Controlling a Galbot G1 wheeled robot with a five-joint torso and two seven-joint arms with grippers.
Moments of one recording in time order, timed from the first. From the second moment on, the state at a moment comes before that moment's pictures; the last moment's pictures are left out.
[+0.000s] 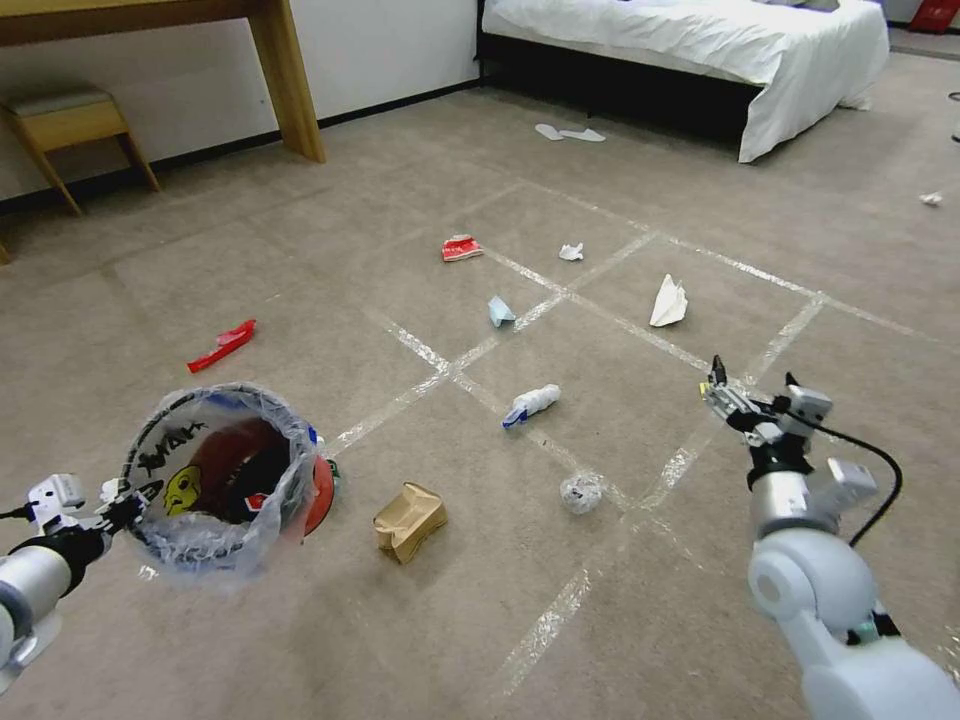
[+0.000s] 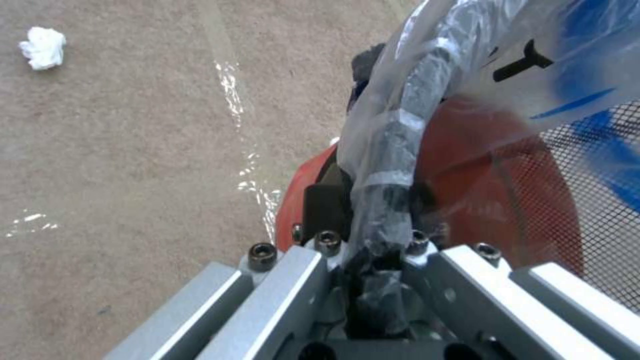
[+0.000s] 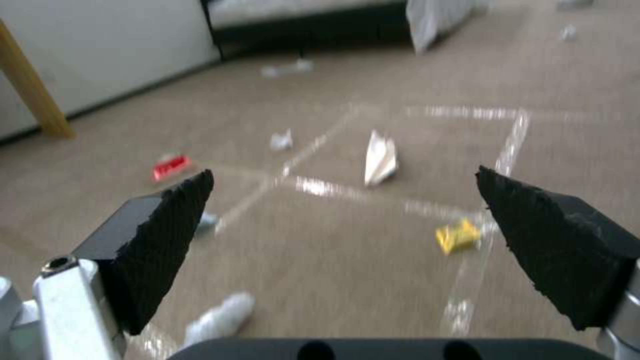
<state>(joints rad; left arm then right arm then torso) 1.53 -1.08 -1.13 -2.05 -1.26 0.74 -0.25 -1.29 1.06 0.53 2.04 0.62 -0.06 0.44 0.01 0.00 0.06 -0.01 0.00</state>
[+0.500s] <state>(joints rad) 1.54 -1.09 -1.13 -2.06 -1.25 0.74 -0.26 -1.23 1.02 0.48 2.02 0.74 -0.18 0.51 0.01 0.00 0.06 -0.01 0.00</state>
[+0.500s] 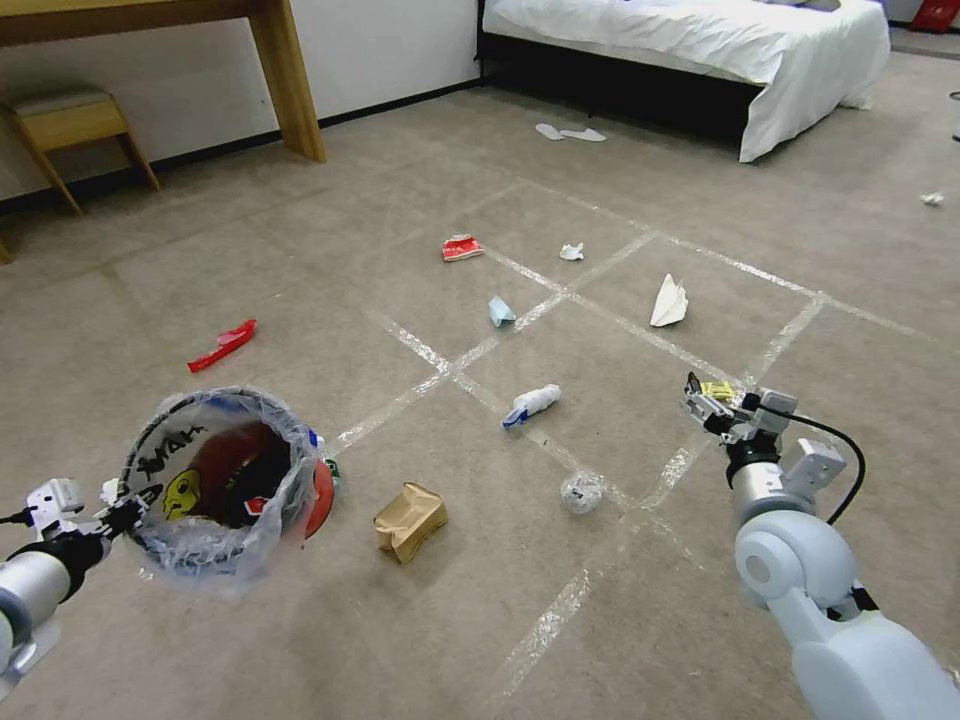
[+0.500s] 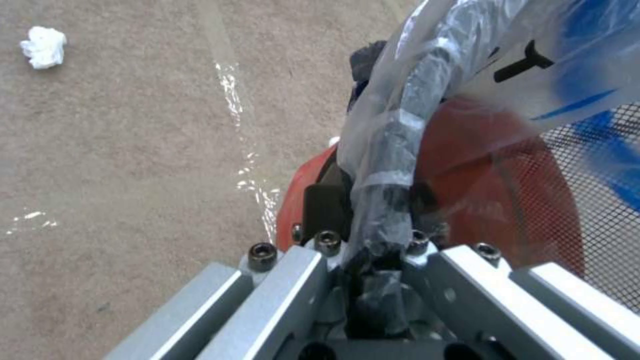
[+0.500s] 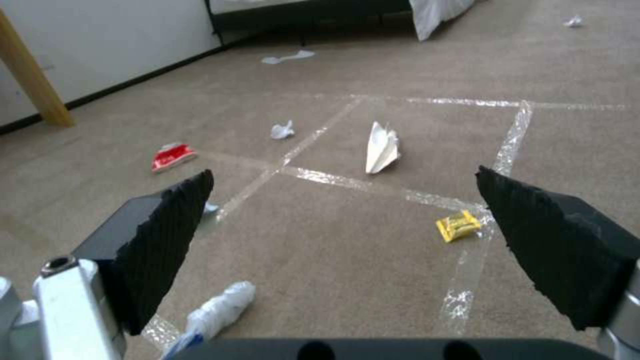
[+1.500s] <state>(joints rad) 1.58 -1.13 -1.16 -2.08 -1.22 0.74 -0.26 -0.83 1.33 0.10 1.32 1.01 -0.43 0.67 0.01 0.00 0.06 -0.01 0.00</state>
